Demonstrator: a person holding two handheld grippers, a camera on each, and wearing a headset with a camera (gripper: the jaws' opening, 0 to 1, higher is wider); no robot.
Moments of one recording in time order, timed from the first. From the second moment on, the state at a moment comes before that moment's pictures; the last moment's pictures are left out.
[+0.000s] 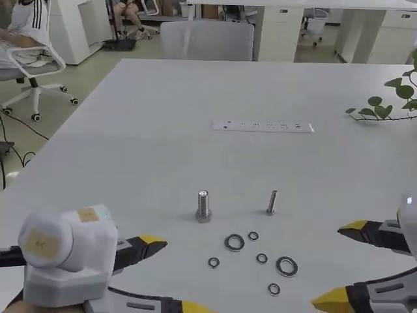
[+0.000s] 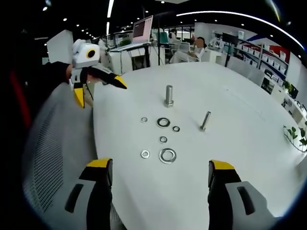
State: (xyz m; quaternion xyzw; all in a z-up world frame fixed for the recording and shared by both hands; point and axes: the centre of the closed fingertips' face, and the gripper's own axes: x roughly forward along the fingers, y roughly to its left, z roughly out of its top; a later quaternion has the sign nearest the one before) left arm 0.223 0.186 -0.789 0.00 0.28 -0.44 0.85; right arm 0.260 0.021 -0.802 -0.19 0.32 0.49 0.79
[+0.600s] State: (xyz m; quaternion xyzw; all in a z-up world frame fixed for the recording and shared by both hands) left arm 0.214 0.170 -0.771 0.00 0.25 -0.46 0.85; right arm 0.284 0.052 -0.811 -0.27 0.33 0.52 0.74
